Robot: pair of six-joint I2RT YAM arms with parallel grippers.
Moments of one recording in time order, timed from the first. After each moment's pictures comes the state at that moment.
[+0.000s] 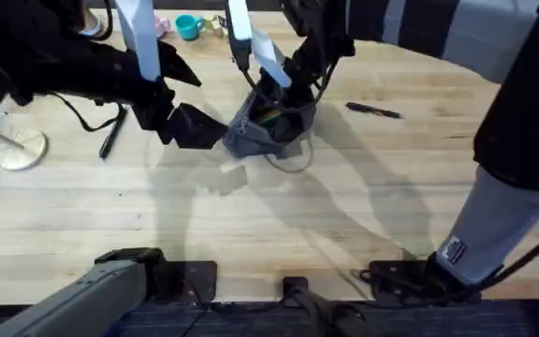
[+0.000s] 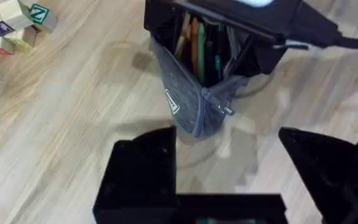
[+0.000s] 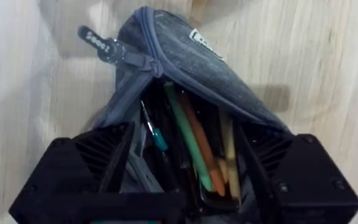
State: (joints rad) left arm 0.05 1.21 1.11 -1.06 0.66 0.91; right arm 0.51 2.06 1.64 -0.95 -0.47 -1.13
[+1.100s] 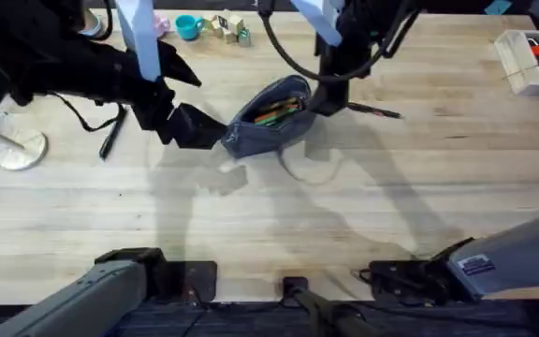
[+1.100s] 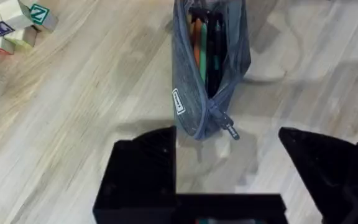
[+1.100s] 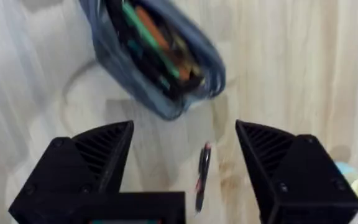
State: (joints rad) left arm 0.05 1.21 1.11 -1.06 0.66 0.91; right arm 0.46 1.73 1.64 -1.11 -0.17 -0.95
